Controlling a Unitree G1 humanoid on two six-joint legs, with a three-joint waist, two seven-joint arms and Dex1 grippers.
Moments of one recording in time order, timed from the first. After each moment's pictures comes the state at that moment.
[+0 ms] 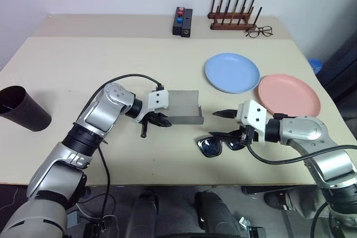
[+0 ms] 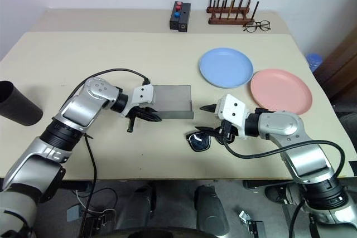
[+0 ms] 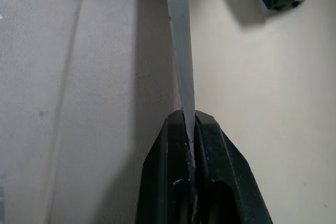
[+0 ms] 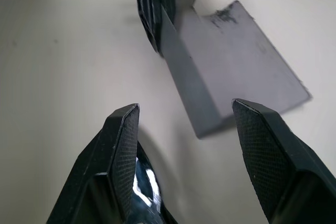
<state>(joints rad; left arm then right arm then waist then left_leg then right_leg) -0.77 0.61 -0.42 0.15 -0.03 0.47 -1.34 -0.24 -0.83 0.07 -0.39 0.28 0.38 0.98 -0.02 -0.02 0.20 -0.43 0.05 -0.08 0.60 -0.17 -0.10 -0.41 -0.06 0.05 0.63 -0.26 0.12</state>
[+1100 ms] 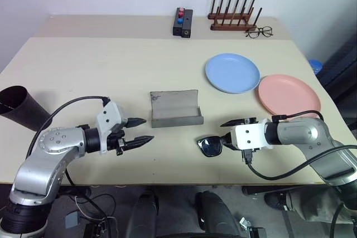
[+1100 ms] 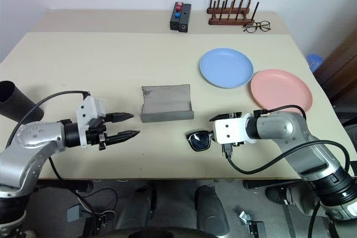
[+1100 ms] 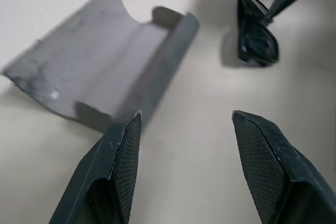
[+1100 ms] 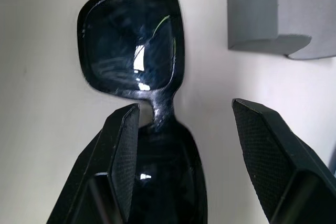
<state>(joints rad) -0.07 0.71 0.13 -0.54 -0.41 0.64 -0.99 -0.28 -0.96 0.23 -0.35 -0.10 0.13 1.07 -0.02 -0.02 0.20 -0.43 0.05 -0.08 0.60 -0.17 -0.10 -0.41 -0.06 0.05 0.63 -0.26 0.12</state>
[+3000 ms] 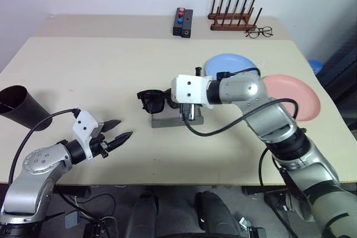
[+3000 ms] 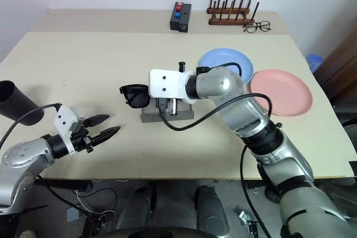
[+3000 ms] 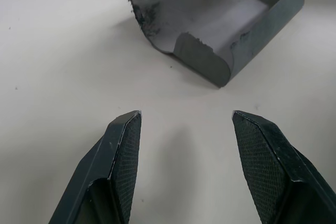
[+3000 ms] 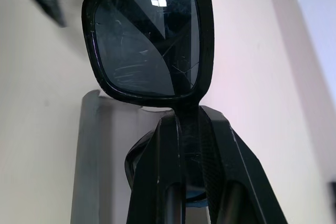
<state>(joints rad) 0.11 0.68 0.25 -0.40 -0.44 0.45 -0.79 -0.85 -0.45 0.47 -0.19 -0.14 0.52 0.95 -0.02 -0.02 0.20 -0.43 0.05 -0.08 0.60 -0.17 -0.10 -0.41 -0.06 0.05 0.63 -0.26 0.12</state>
